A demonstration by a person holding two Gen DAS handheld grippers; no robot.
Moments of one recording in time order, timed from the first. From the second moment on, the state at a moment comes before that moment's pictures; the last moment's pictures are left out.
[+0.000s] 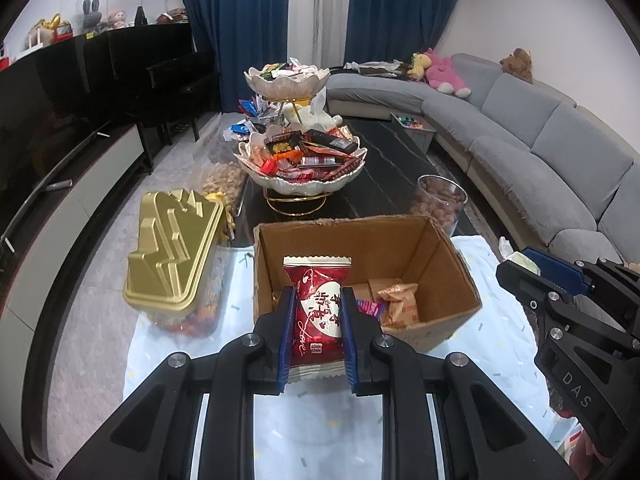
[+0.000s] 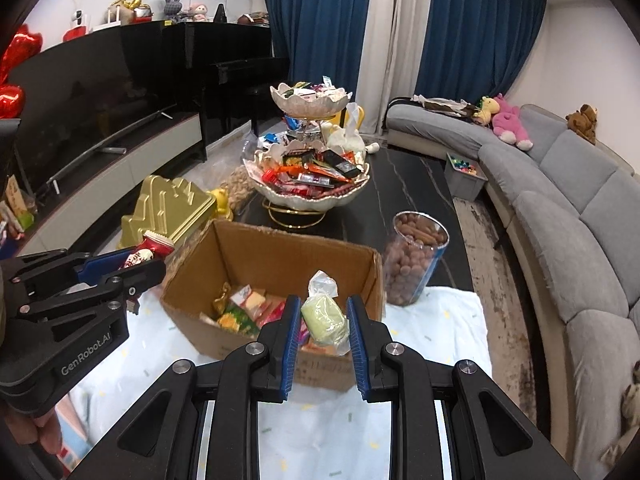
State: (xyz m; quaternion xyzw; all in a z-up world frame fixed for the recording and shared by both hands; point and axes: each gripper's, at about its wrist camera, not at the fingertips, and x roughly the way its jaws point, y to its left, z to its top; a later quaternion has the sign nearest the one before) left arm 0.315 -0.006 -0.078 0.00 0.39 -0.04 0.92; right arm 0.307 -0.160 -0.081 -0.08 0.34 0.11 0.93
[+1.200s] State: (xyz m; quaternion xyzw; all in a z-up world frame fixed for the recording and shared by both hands) left arm 0.400 -0.001 -0.120 0.02 0.43 -0.03 0.90; right arm 0.403 -0.150 -0.114 -0.10 0.38 0.11 0.91
